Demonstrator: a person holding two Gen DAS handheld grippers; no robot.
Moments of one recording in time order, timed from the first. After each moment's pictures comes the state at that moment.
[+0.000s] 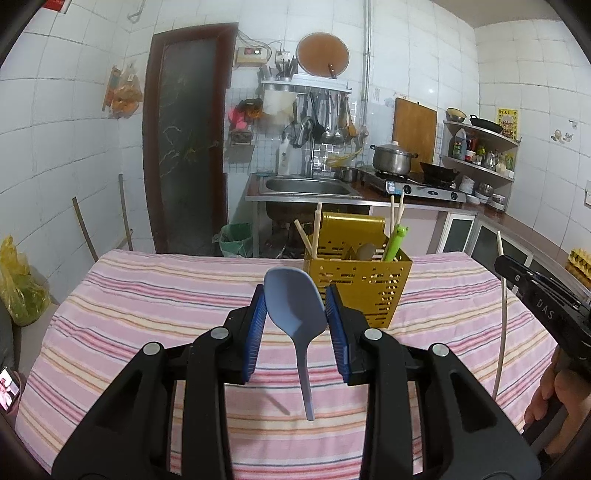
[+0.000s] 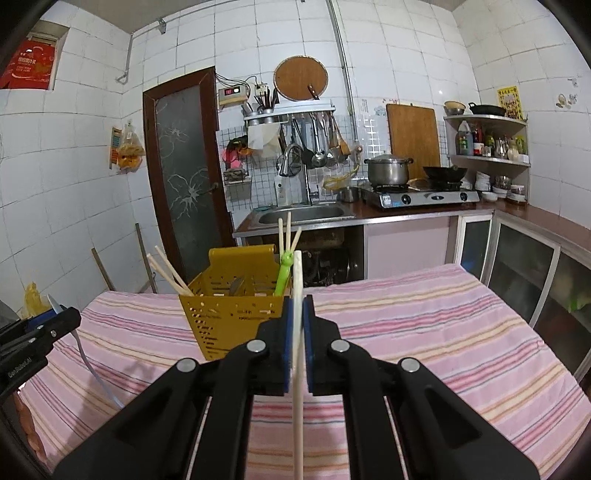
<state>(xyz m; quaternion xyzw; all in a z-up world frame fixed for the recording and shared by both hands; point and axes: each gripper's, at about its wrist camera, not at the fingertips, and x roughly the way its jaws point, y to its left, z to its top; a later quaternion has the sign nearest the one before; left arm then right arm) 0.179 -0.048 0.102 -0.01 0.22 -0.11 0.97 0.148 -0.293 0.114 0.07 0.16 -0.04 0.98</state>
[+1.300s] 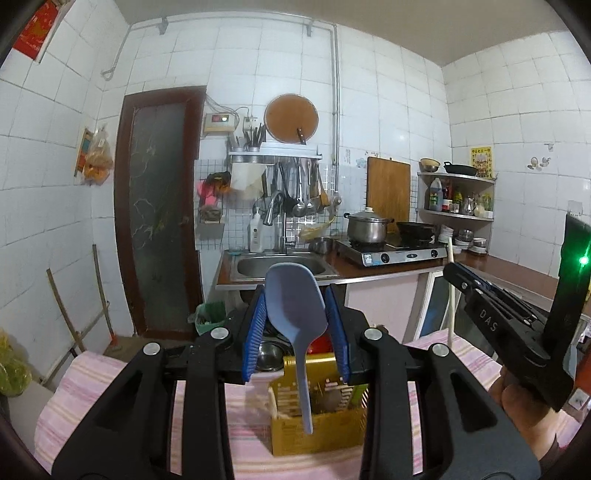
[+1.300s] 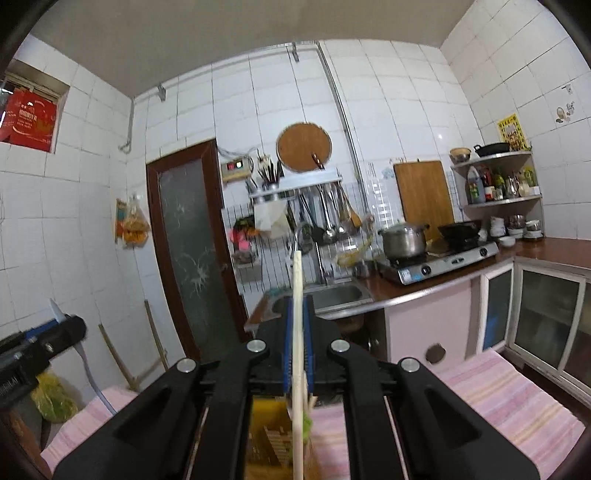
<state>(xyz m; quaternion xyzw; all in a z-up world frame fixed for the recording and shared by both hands) 0.261 -0.107 0.213 0.00 0.09 -0.15 0.98 0.247 -0.319 0.205 0.11 0.01 -0.03 0.99</state>
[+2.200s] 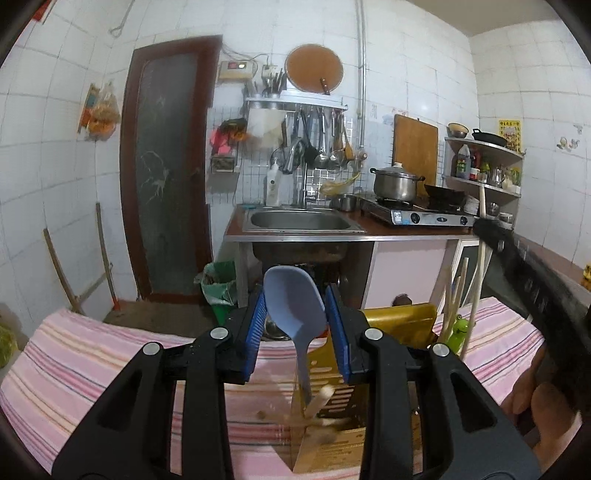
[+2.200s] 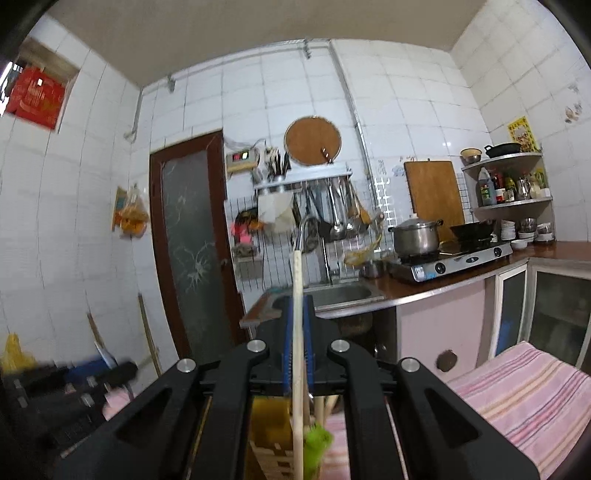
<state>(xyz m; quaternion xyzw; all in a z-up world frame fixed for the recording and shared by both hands) 0.365 -0.103 0.103 -0.01 0.17 -0.12 0.98 0.317 -0.299 0.125 0.08 0.01 -0.02 1.00</state>
